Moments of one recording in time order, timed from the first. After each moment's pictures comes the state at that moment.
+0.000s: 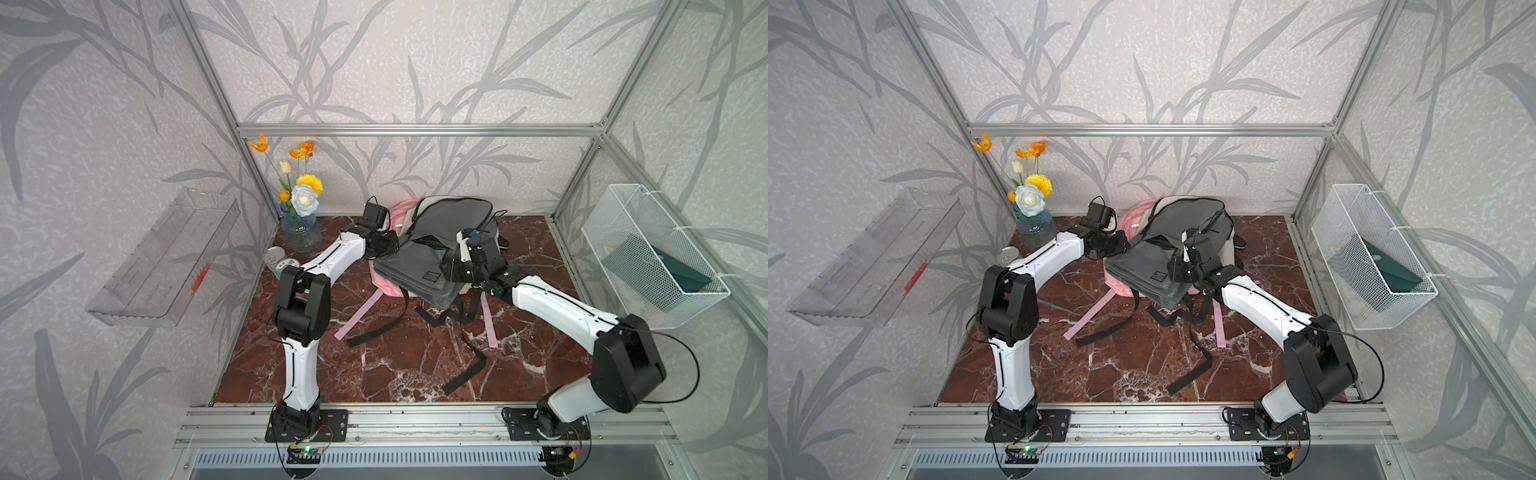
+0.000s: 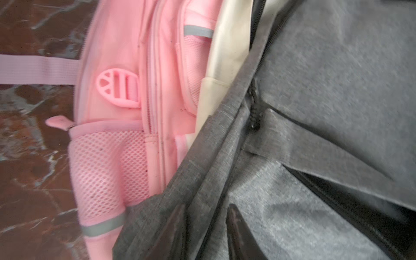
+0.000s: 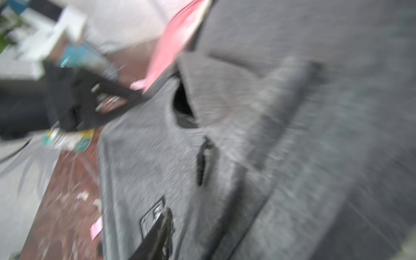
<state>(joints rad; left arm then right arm) -0.33 2.00 1.64 -0.56 0.18 -0.52 0.59 1.50 1.08 -0.25 -0.06 0.53</state>
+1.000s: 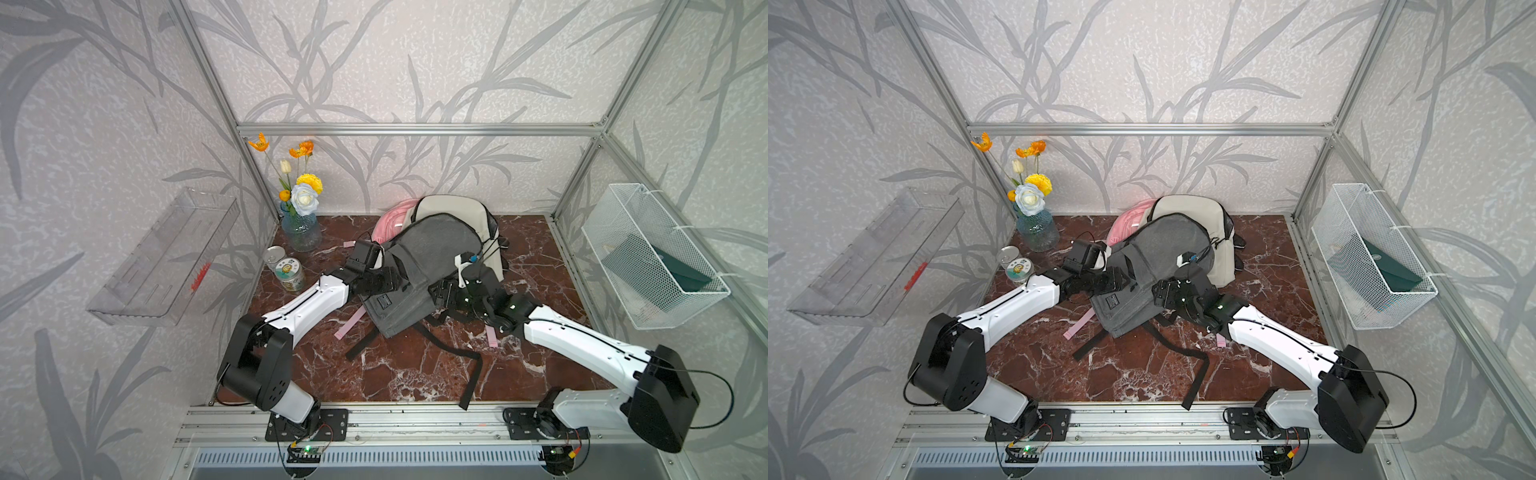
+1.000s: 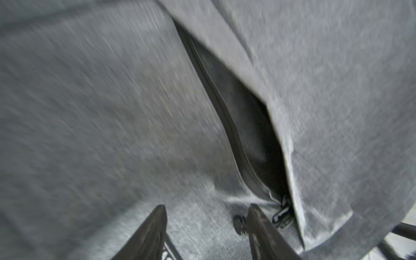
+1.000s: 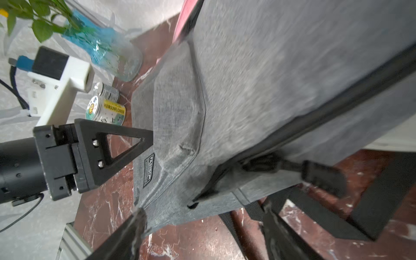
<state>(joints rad) -0.44 1.53 1.03 -0.38 0.26 -0.57 0.76 1.33 0.90 -0.23 0.01 0.80</state>
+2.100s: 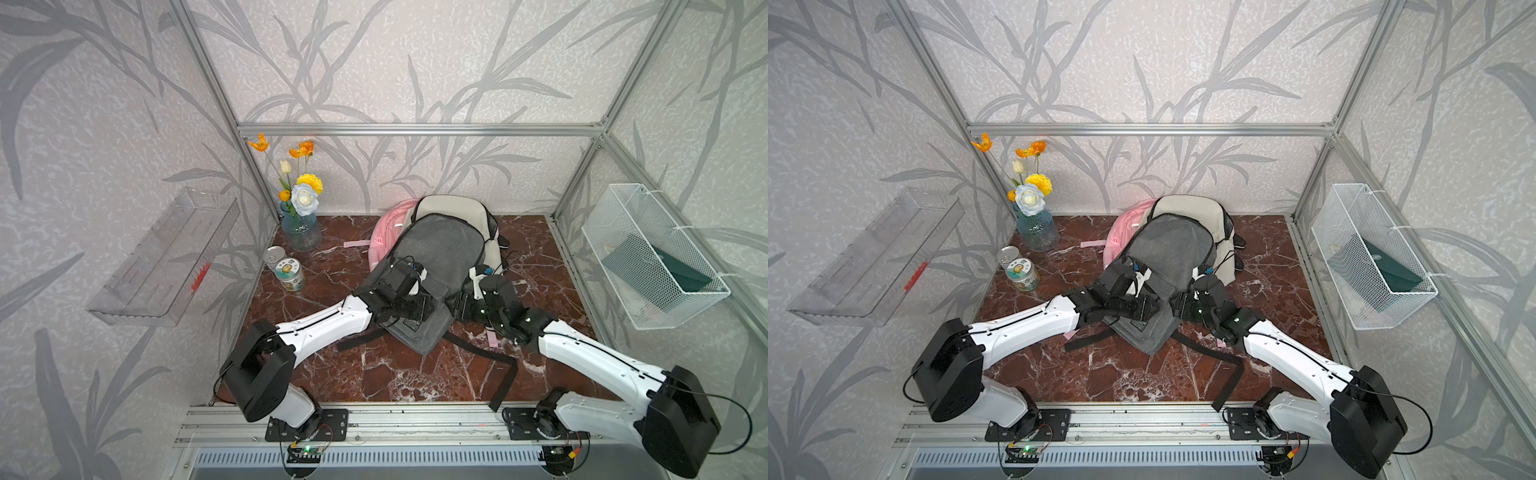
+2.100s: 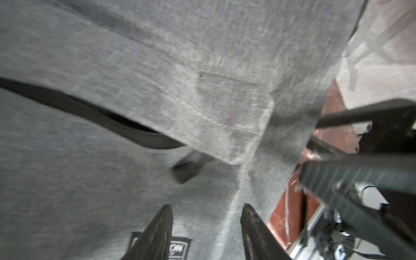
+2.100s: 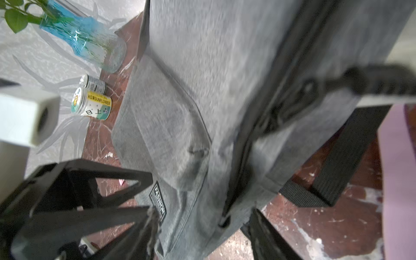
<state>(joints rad) -0.76 1.51 1.01 -0.35 0.19 -0.45 0.65 1.16 0.68 -0.22 -0.06 0.77</state>
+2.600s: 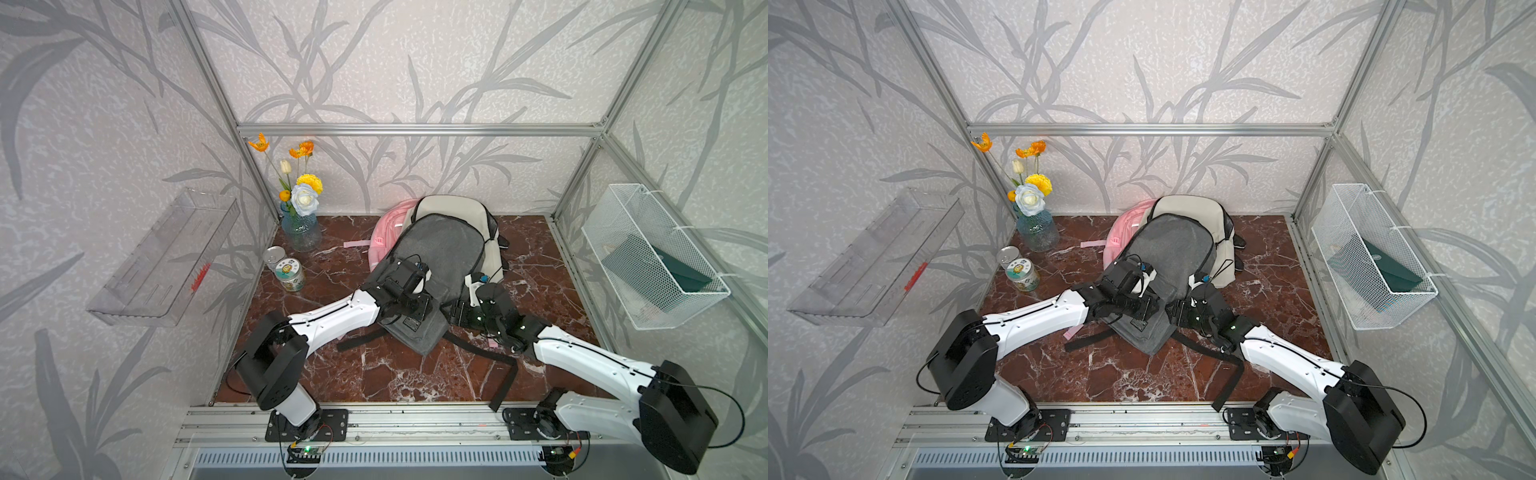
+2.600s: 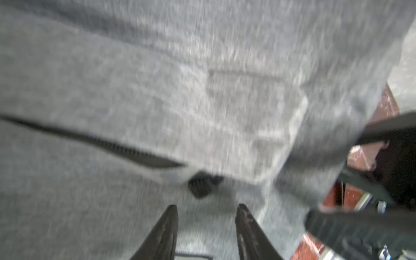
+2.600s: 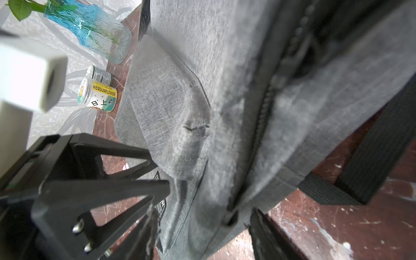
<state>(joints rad) -0.76 1.62 1.10 -0.39 0.13 -0.35 0.68 1.19 0.62 -0.09 -0.09 0.80</state>
